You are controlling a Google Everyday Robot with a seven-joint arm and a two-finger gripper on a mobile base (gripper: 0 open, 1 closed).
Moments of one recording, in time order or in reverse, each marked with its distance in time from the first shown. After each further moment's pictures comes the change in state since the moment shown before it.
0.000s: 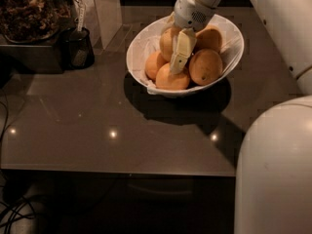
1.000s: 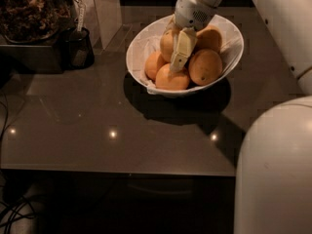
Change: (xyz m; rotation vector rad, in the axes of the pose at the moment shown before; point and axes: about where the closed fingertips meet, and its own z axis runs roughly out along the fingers) arm 0.000 0.000 0.000 0.000 0.000 0.000
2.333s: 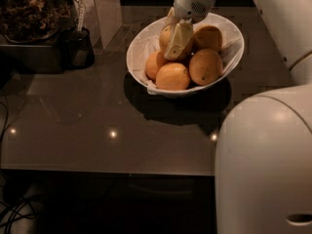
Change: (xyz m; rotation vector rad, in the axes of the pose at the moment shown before) arm -0.011 -0.021 -0.018 0.048 -0.018 -0.003
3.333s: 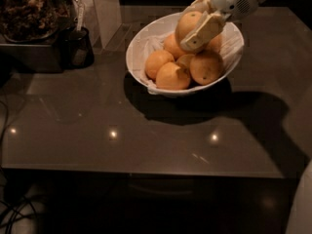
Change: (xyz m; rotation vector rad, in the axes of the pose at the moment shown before) arm 0.009 0.042 -0.062 0.067 -0.352 0.057
